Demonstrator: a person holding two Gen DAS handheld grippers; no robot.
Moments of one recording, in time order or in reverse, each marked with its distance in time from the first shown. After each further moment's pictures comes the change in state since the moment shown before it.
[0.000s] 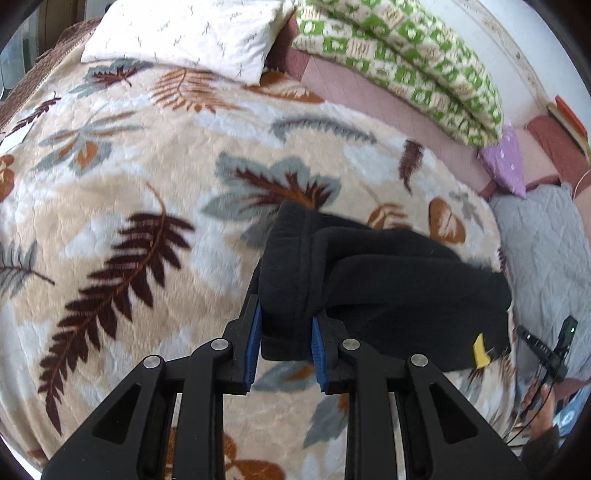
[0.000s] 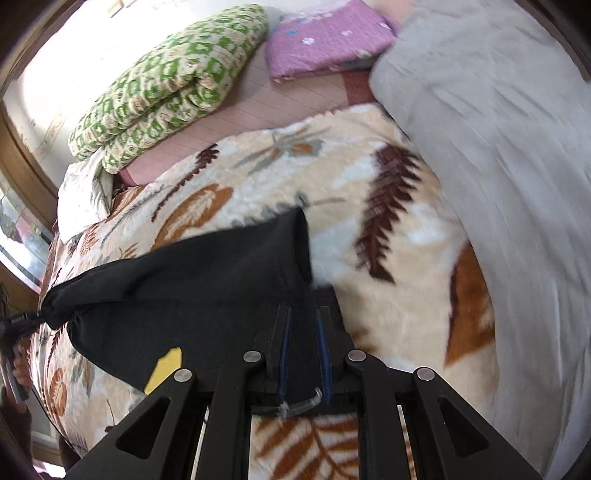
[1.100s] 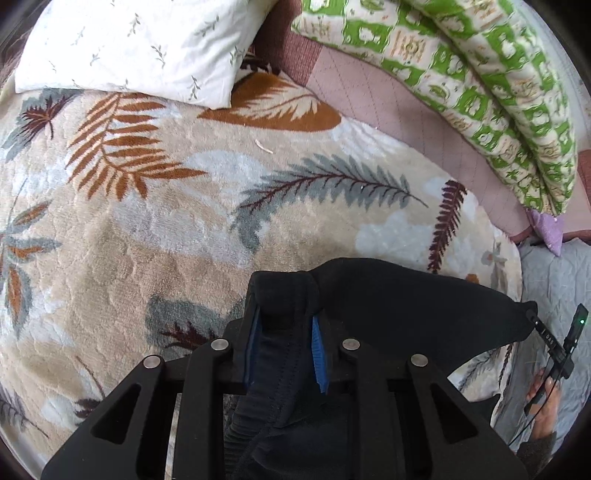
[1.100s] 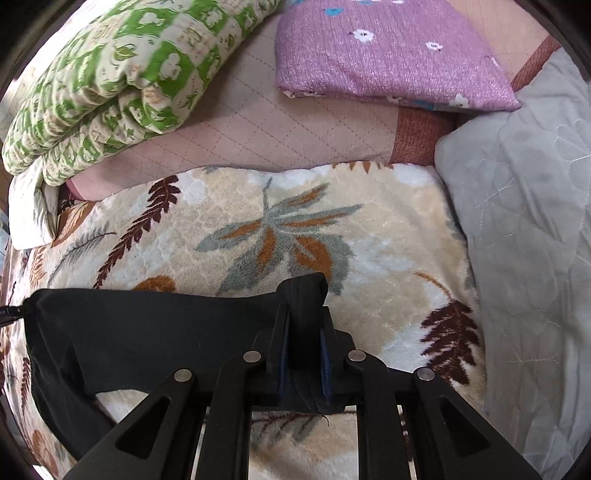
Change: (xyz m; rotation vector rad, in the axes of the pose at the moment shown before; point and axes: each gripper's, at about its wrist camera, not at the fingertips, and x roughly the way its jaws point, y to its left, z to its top) left arm 0.091 -0.031 0.169 -0.068 0.145 0.047; right arm 0.124 0.053 0.197 -0.156 0.112 -0.149
